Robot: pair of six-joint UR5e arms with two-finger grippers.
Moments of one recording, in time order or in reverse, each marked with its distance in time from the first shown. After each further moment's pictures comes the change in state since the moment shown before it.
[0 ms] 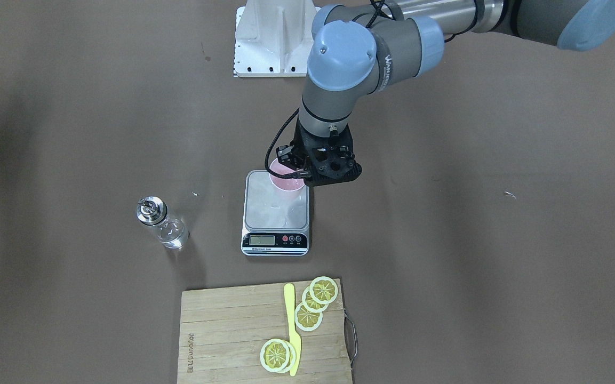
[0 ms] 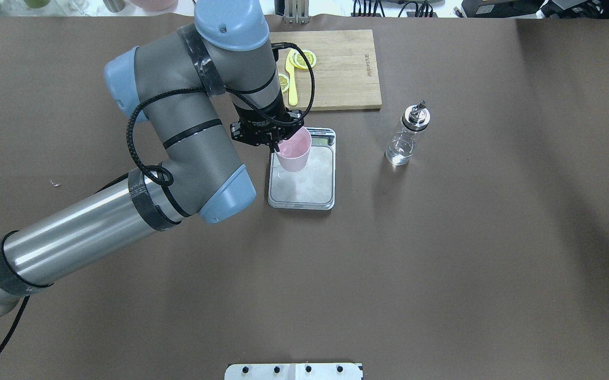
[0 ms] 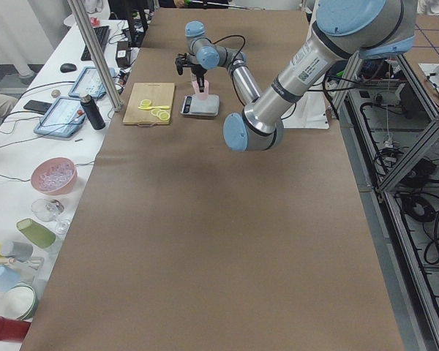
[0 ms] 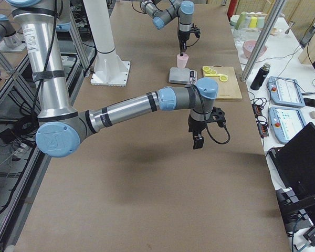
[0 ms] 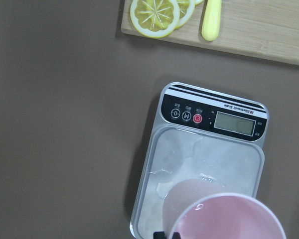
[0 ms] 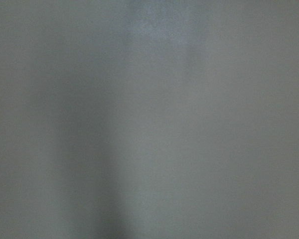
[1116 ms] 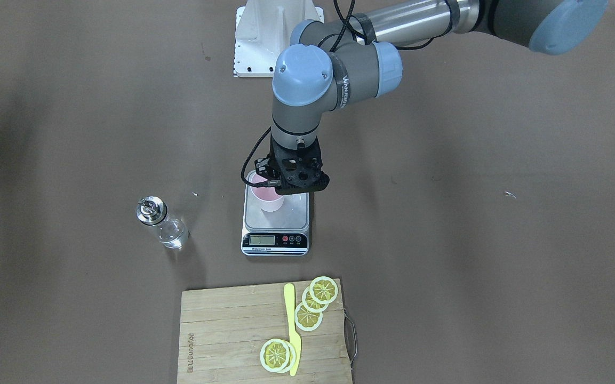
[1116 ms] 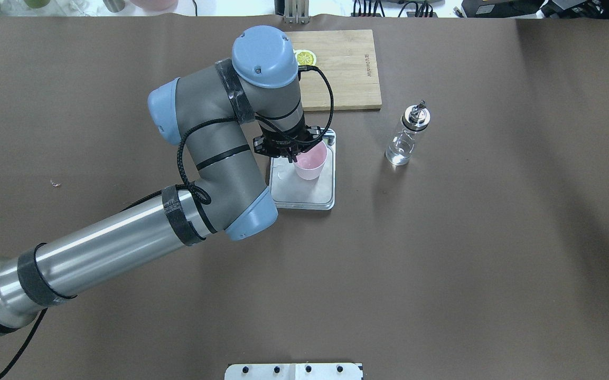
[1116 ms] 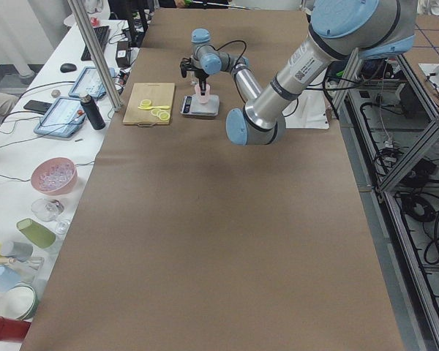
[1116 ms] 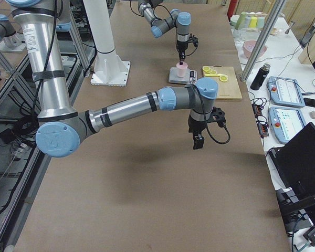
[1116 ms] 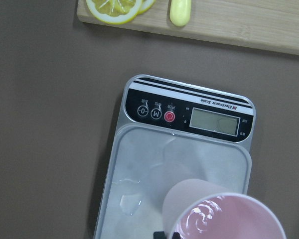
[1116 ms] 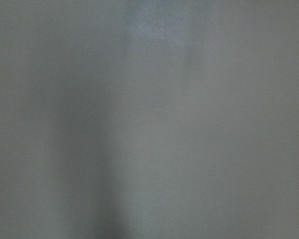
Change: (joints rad) left arm 0.051 -0.020 0.110 -0.139 0.064 -0.025; right arm 0.000 0.000 0.001 0.000 -0.008 0.000
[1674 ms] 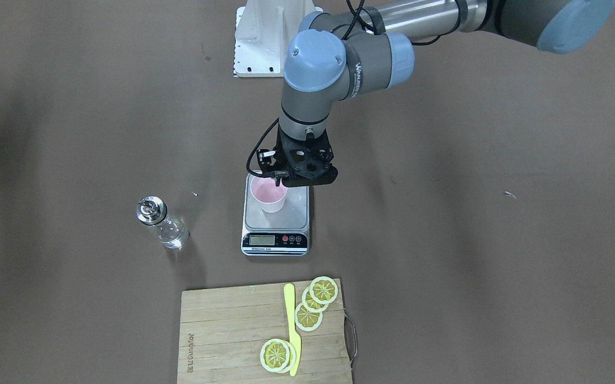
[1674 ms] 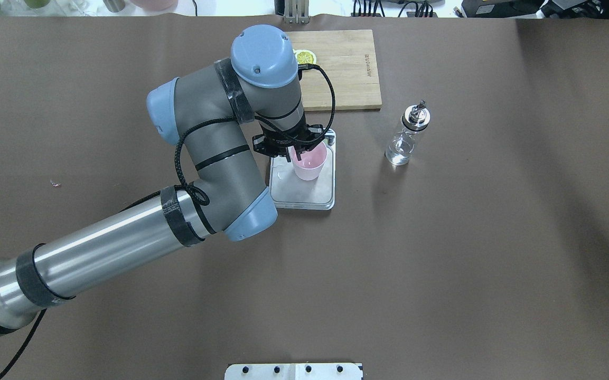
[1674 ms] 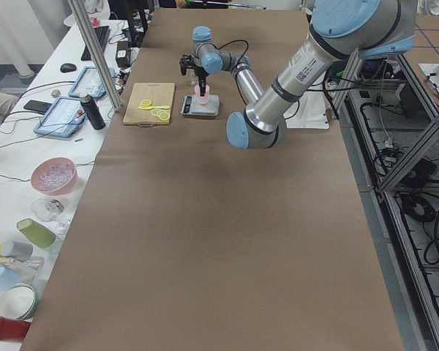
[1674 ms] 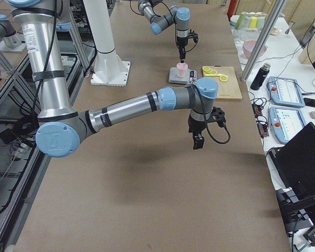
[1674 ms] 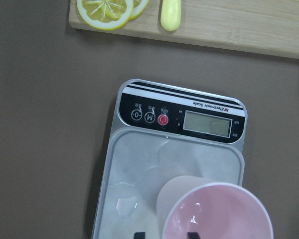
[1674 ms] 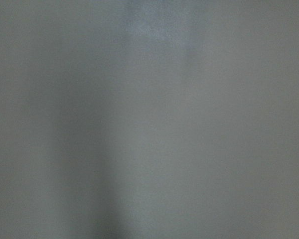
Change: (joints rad) left arm -0.027 0.061 -0.128 0.034 0.007 0.029; right arm 0.000 0.000 0.010 0.001 -0.001 -0.004
